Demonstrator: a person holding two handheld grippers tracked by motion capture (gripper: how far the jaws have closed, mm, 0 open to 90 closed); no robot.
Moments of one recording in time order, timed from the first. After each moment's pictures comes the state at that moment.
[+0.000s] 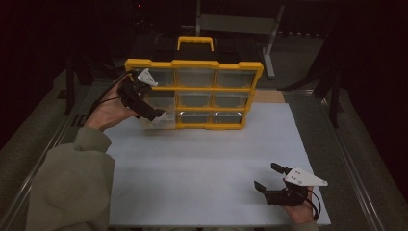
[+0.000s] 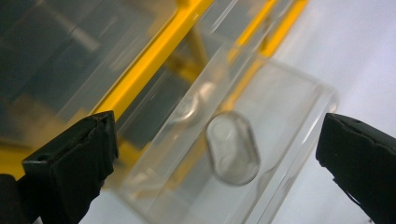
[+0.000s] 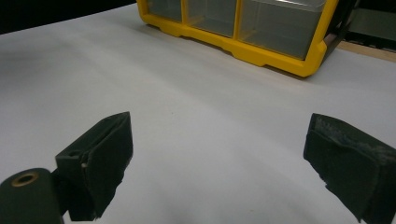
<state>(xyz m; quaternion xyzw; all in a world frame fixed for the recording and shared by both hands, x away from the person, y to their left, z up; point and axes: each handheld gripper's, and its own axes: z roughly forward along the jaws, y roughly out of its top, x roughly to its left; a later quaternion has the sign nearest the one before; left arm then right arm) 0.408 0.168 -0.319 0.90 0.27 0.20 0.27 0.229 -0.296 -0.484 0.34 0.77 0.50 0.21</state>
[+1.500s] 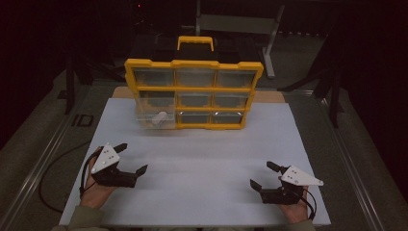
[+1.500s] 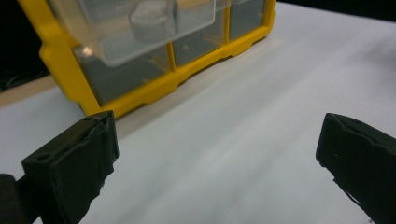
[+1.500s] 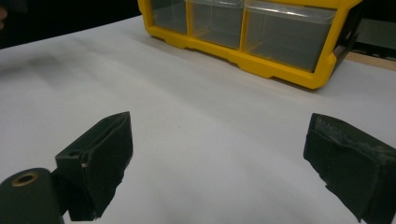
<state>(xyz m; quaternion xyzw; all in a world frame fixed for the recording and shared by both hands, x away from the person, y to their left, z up) 0.259 0.237 -0.466 0.78 0.33 0.24 0.48 0.232 -0.285 -0.486 0.33 0.75 0.52 0.21</state>
